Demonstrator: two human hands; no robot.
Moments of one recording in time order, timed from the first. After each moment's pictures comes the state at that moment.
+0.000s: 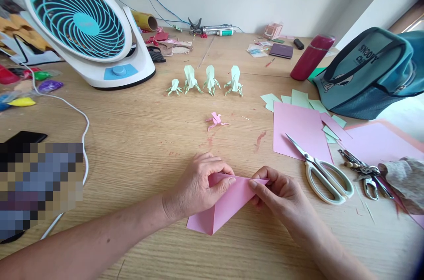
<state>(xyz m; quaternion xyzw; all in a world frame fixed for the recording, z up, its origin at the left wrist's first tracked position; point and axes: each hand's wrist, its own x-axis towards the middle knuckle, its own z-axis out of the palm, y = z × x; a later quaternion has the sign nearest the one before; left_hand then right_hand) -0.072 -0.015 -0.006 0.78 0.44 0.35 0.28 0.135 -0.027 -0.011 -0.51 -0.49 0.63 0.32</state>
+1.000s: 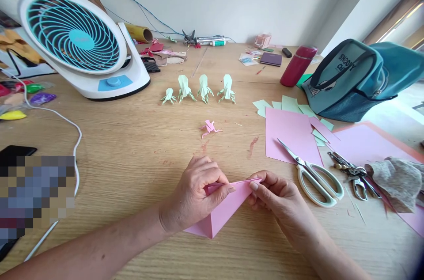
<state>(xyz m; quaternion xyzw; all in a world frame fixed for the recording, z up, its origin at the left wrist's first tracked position) -0.067 -0.012 -0.005 0.81 0.40 0.39 0.20 0.137 -0.027 -0.007 -0.47 -0.39 0.68 0.41</state>
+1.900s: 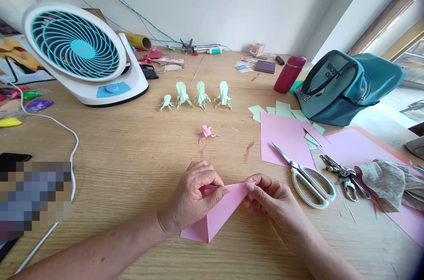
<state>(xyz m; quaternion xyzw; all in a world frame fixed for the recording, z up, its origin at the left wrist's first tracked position) -0.068 -0.009 -0.014 0.79 0.39 0.41 0.24 0.141 -0.023 -0.015 -0.44 -0.38 0.70 0.41</state>
